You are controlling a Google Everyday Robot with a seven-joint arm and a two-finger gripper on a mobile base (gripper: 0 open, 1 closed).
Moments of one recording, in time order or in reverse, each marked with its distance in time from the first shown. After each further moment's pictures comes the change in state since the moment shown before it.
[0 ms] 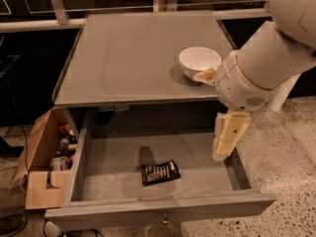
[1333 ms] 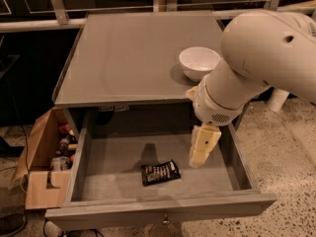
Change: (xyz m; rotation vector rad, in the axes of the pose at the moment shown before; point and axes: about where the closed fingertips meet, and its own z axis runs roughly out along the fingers) arm 0.004 -0.006 0.068 0.003 0.072 0.144
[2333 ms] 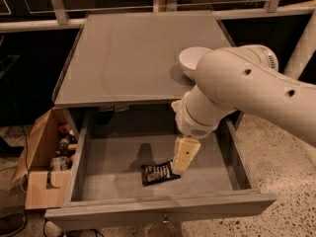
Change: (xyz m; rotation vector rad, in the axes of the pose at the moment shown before) arm -0.018 0.002 0.059 0.016 -0.020 -0.008
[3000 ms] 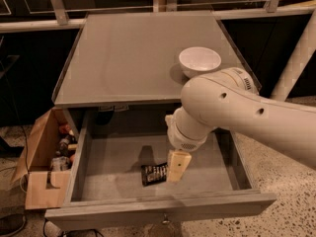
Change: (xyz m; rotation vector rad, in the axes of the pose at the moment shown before) arm 0.002 0.014 0.052 -0.027 0.018 -0.016
